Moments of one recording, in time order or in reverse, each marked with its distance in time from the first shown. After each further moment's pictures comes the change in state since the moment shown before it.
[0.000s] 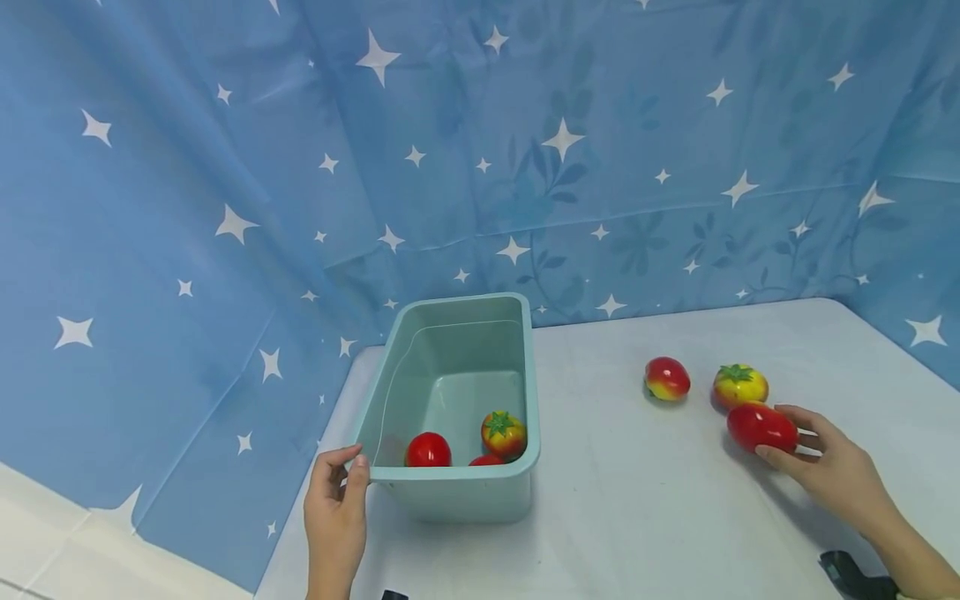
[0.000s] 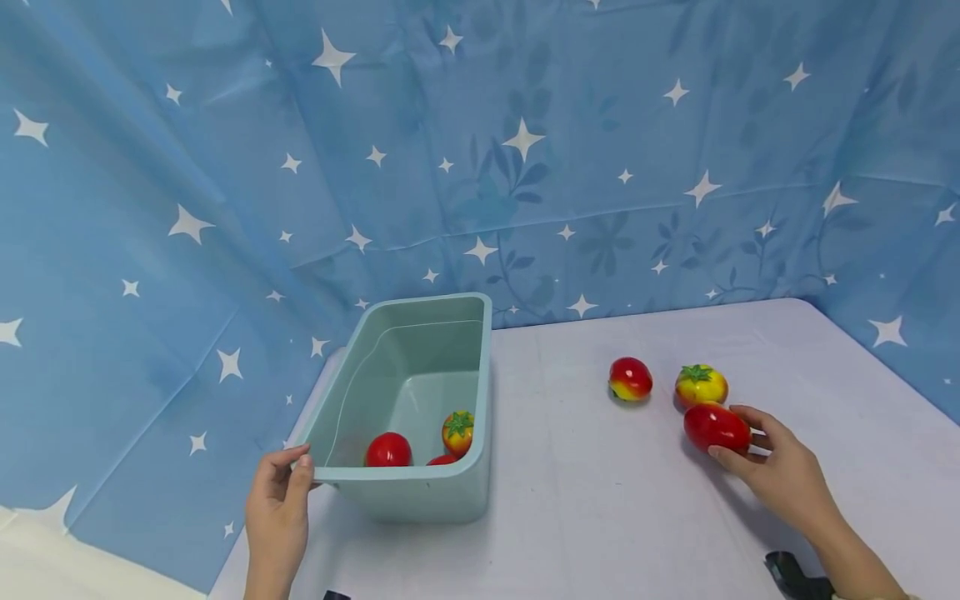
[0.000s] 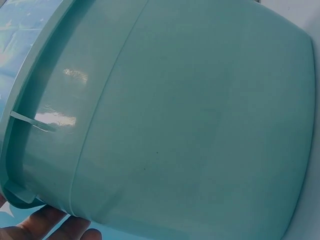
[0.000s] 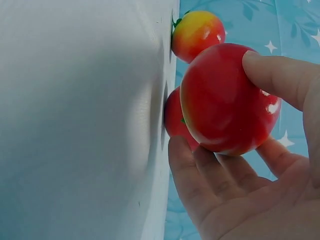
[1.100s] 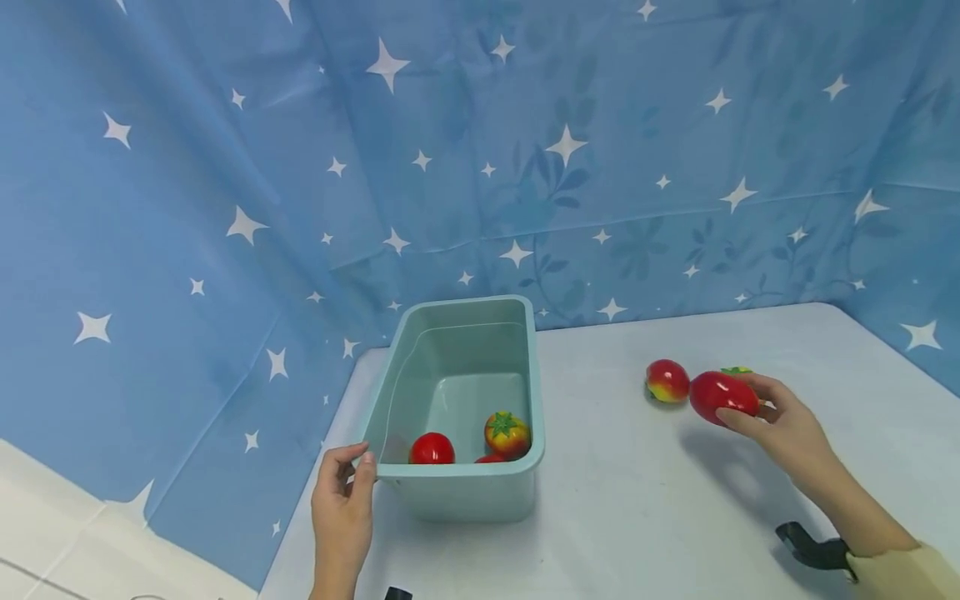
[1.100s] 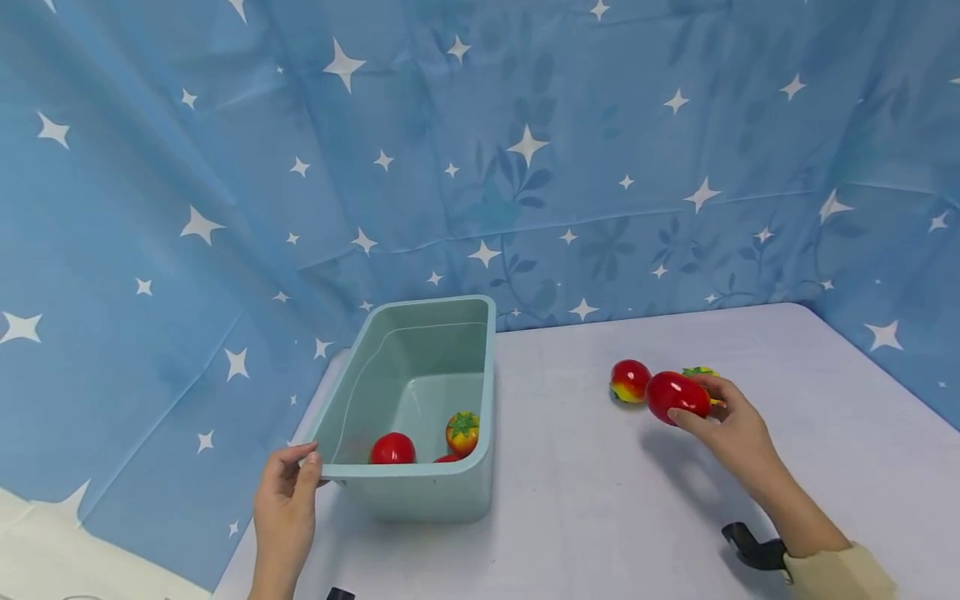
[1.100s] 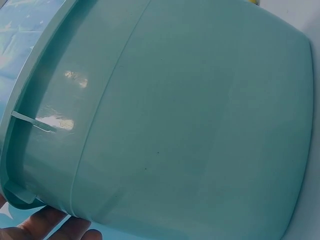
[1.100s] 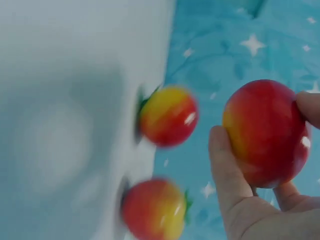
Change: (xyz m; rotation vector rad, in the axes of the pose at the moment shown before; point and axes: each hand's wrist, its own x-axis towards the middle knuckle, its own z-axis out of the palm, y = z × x) left_hand 0.001 0.004 -0.002 -0.006 -0.025 -0.006; right_hand 0.009 -0.067 0.005 0.262 -0.009 -0.080
